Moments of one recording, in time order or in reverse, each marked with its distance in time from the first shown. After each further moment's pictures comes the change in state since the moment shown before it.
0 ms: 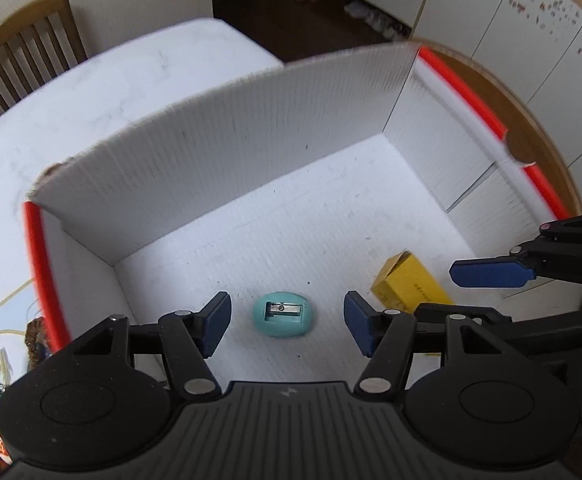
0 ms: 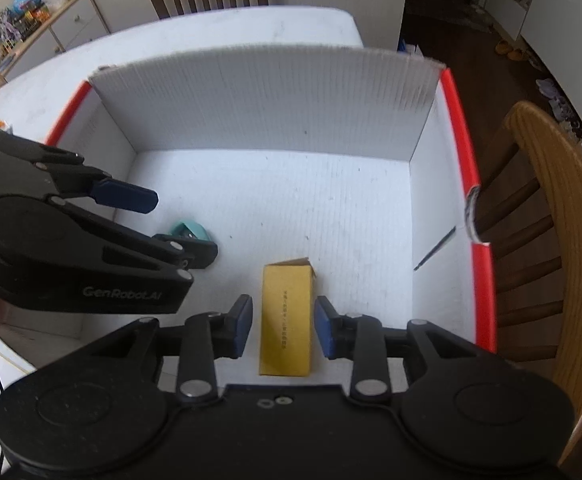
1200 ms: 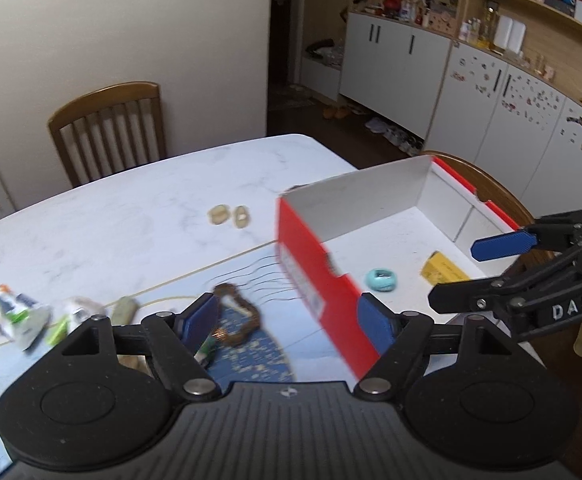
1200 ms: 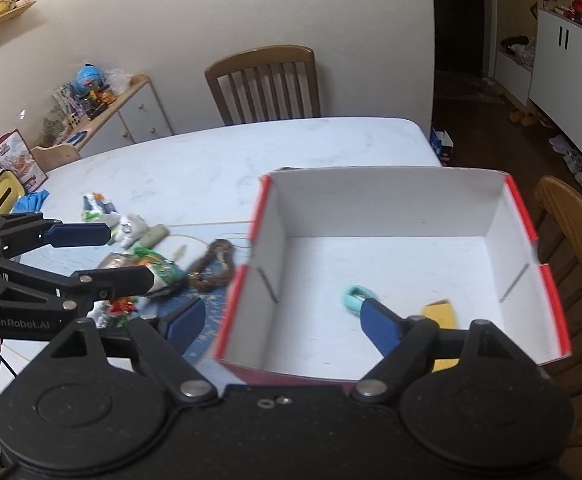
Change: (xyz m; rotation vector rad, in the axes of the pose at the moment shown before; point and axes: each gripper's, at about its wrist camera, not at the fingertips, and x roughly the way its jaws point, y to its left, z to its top) left arm -0.172 0.112 -0.136 -0.041 -0.375 0.056; right arm -0.091 0.122 -0.024 0.028 -0.306 0.103
